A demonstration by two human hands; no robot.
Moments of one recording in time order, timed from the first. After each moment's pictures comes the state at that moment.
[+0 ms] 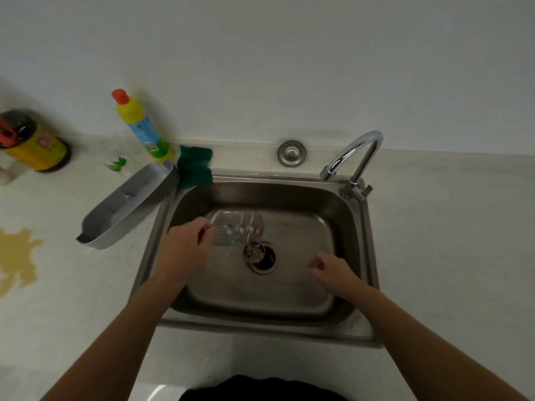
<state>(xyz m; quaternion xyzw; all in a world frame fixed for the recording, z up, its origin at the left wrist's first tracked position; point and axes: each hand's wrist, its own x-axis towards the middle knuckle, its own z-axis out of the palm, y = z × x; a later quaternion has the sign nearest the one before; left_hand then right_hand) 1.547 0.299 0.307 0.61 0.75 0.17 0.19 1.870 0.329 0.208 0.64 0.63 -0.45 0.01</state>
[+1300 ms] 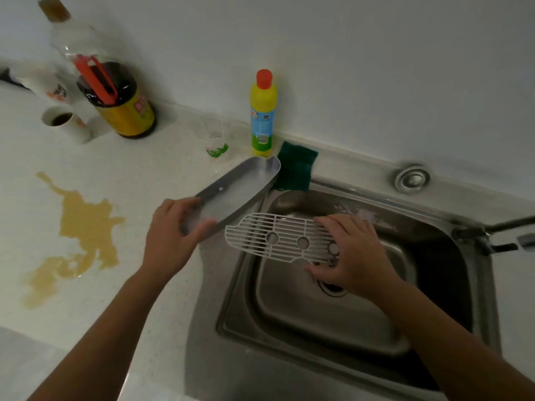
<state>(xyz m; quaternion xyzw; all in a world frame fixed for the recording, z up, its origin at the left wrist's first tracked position) 1.275 0.295 0.254 0.52 0.78 0.29 0.17 1.625 0.387 0.277 0.44 0.89 -0.14 -0.05</state>
